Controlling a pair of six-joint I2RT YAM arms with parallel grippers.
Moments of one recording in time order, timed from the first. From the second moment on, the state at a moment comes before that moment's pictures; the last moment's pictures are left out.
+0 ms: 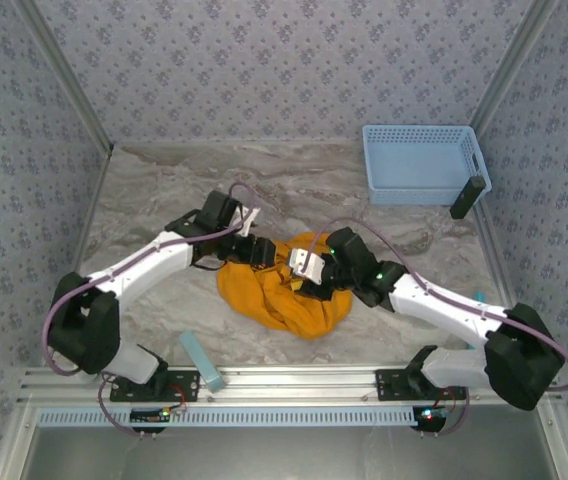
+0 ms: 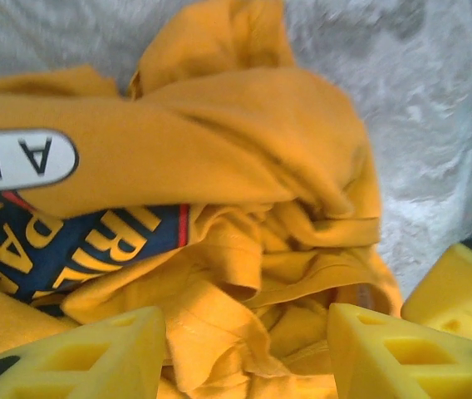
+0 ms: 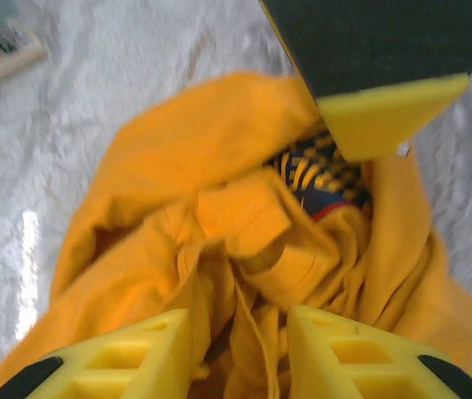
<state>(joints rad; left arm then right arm) -0.57 1.48 1.01 -0.50 0.47 -0.41 0.76 1.24 0.71 -0.19 -0.33 -0.52</state>
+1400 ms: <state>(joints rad) -0.44 1.37 1.18 -0.53 0.50 -0.46 0.70 1.12 1.04 -0.23 -0.42 -0.42</state>
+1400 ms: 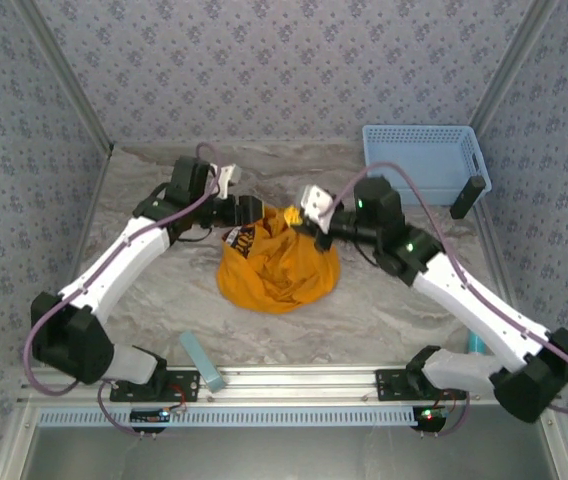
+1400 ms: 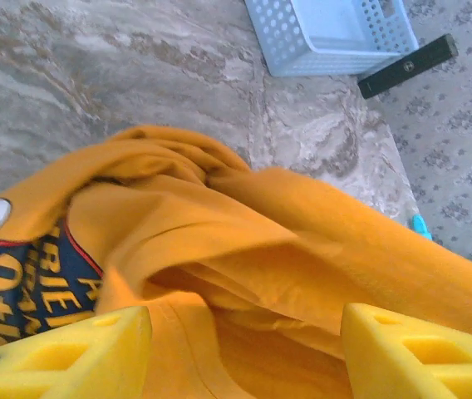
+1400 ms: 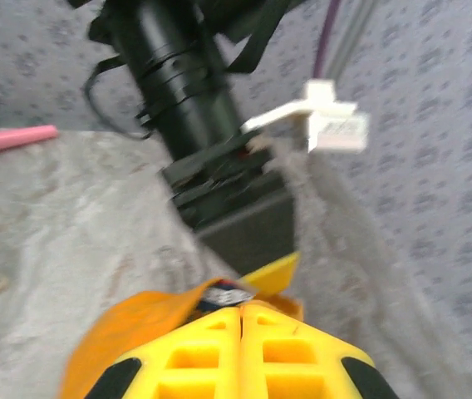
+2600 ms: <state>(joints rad) -0.59 1.37 0.78 -0.28 0.32 -0.39 1.02 1.28 0.77 -0.52 0.31 0.27</state>
